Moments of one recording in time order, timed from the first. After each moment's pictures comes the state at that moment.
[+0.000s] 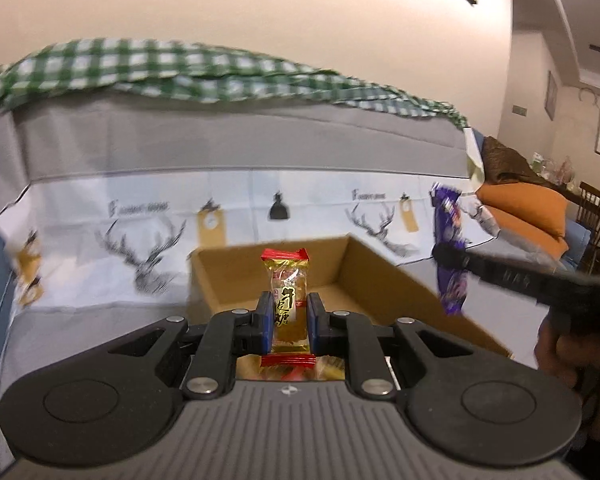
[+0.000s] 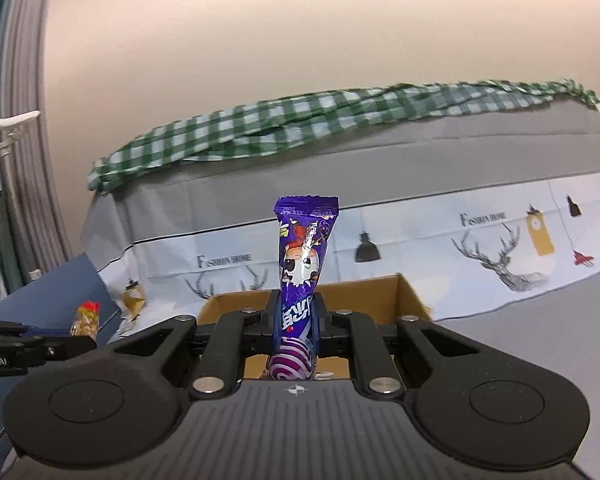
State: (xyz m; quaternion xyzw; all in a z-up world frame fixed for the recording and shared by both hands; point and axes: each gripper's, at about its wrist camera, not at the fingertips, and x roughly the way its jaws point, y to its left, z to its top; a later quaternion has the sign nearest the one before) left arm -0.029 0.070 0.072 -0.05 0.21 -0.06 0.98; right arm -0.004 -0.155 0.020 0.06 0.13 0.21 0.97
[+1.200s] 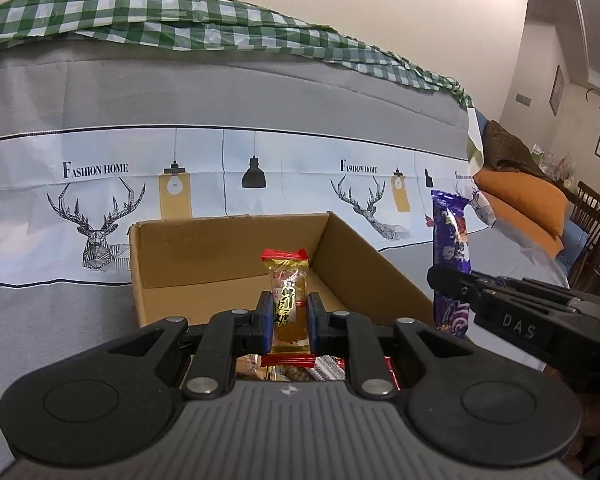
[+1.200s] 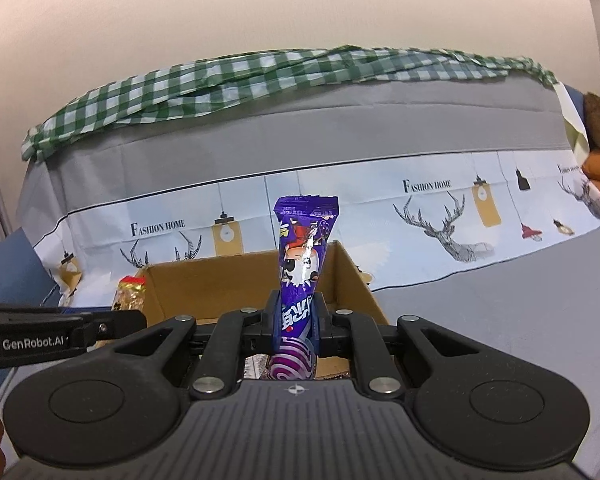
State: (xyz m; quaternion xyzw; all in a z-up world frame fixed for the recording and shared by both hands) left arm 0.042 0.044 0.045 -0.09 0.26 -0.08 0.96; right arm 0.018 -0.147 0.015 0.03 0.18 0.14 0.97
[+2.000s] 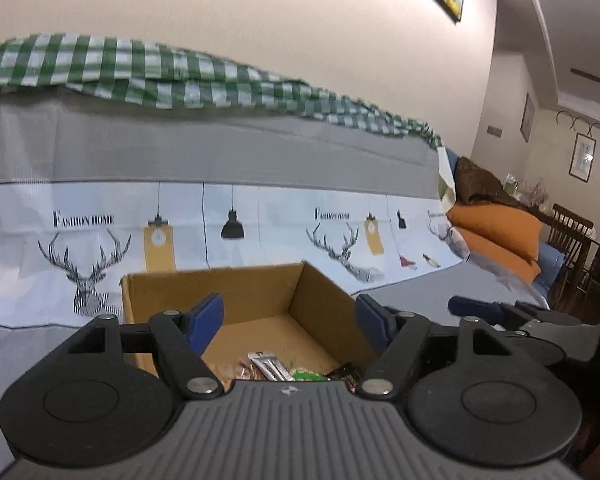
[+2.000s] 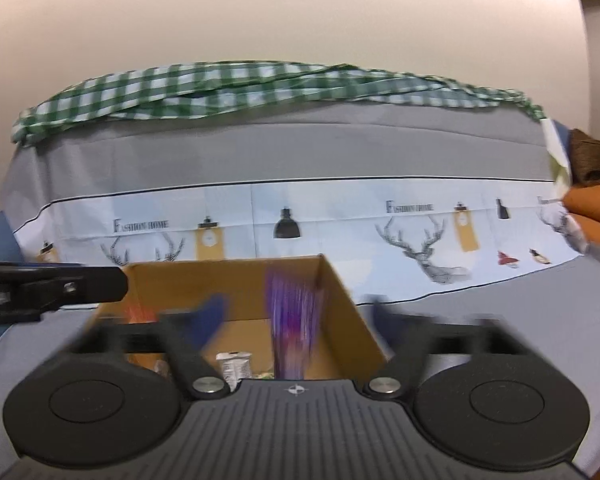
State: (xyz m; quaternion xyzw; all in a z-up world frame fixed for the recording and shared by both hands) left arm 0.010 0.045 0.066 -0.08 0.18 -0.11 0.97; right arm 0.008 -0.141 0.015 -0.01 0.16 0.10 0.98
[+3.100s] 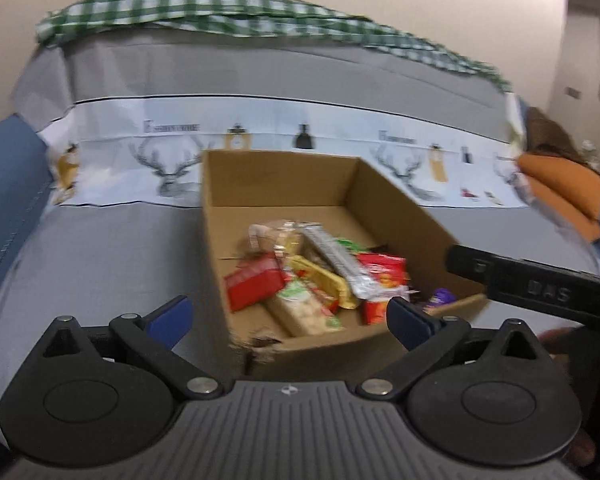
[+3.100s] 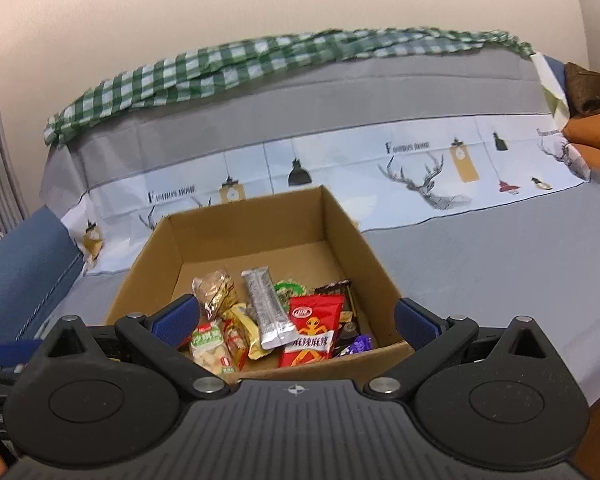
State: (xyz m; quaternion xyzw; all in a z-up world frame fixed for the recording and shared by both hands) left arm -0.102 0.003 0.023 -0.08 0.29 0.04 0.95; right arm -0.079 -0.193 -0.009 0.05 0.22 0.14 0.96
